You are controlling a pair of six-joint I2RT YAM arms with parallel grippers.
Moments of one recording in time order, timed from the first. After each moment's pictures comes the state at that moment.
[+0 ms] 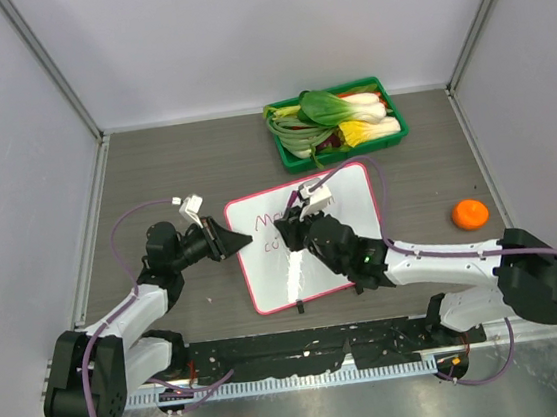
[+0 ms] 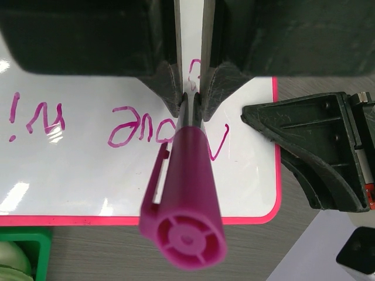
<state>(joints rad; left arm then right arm) -0.23 1.09 0.30 0.52 0.73 -0.65 1.09 1.29 0.69 0.37 0.51 0.44</state>
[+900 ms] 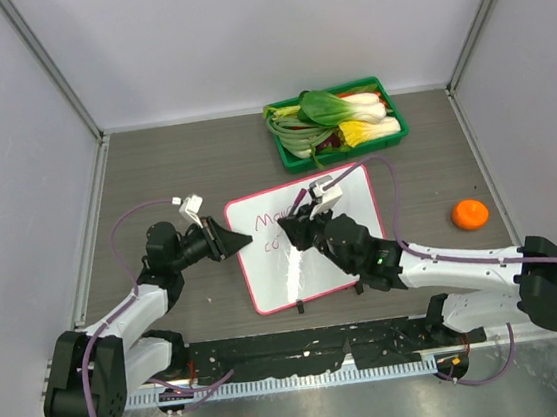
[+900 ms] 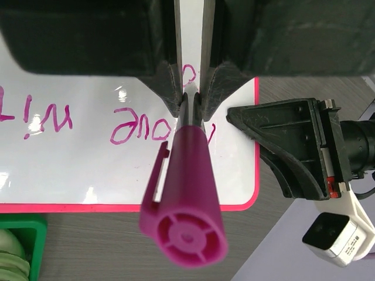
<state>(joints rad) -0.23 1.09 0.30 0.52 0.73 -0.65 1.08 1.19 0.65 0.38 0.46 0.45</state>
